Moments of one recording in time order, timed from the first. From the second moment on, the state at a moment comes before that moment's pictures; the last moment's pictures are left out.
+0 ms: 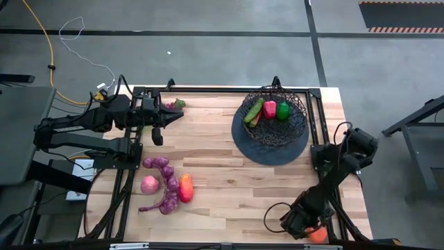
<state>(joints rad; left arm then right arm) 0.22 0.74 0.86 -0.21 -0.06 -0.03 0.90 1.76 0.97 -0.64 -0.71 2.02</state>
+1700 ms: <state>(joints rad) 0.22 0.67 0.86 -0.16 -0.08 -0.17 -0.18 1.33 1.19 -0.08 -0.21 0.36</state>
